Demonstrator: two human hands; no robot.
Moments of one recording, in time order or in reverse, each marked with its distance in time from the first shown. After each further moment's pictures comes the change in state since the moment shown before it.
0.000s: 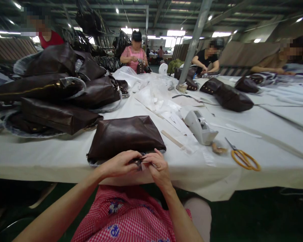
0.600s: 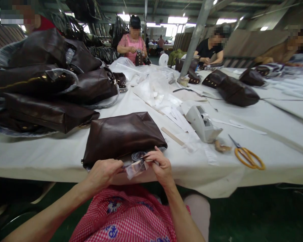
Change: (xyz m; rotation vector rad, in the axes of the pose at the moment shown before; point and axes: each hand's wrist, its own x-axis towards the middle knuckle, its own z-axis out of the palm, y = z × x) left_hand -0.044 -0.009 0.008 0.487 0.005 -0.260; right_hand 0.001 0.017 -0.006 0.169 0.064 0.134
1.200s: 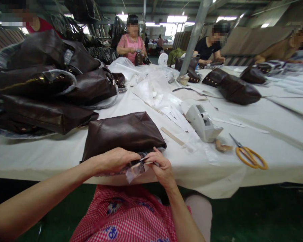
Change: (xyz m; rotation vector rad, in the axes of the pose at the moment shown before) left_hand 0.065 -0.002 -0.026 -0.220 -0.168 0.501; right_hand 0.001 0.001 -0.006 0.045 -0.060 0.001
